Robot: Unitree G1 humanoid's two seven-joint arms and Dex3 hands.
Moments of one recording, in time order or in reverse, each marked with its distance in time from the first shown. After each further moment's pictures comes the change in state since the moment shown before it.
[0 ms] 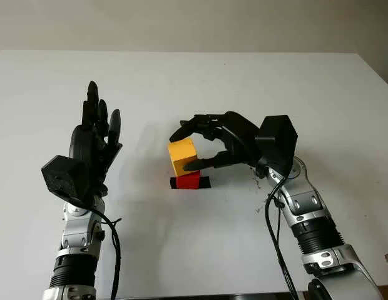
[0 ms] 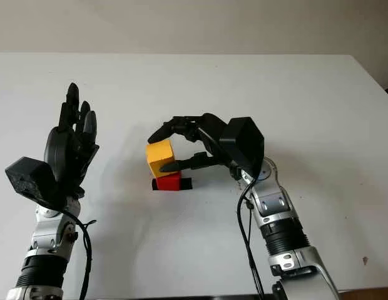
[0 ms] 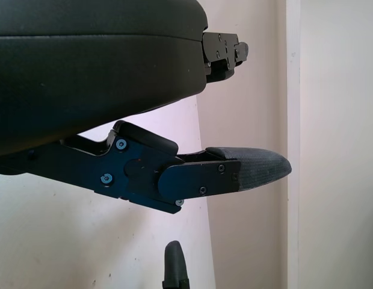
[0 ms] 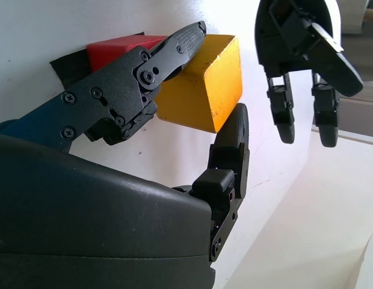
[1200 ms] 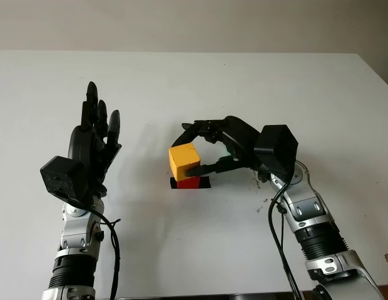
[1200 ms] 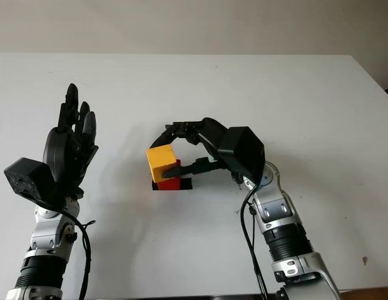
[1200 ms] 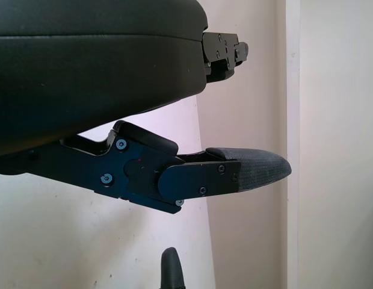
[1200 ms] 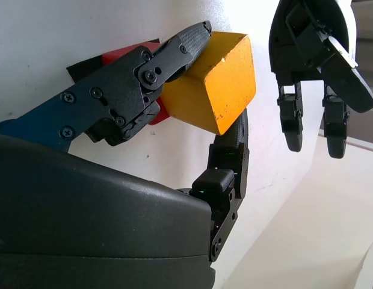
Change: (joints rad) left arm 0.003 0.003 0.003 0.000 -0.001 -0.002 -0.003; right arm 0.042 -0.015 0.009 -0.041 -0.027 -0.033 0.001
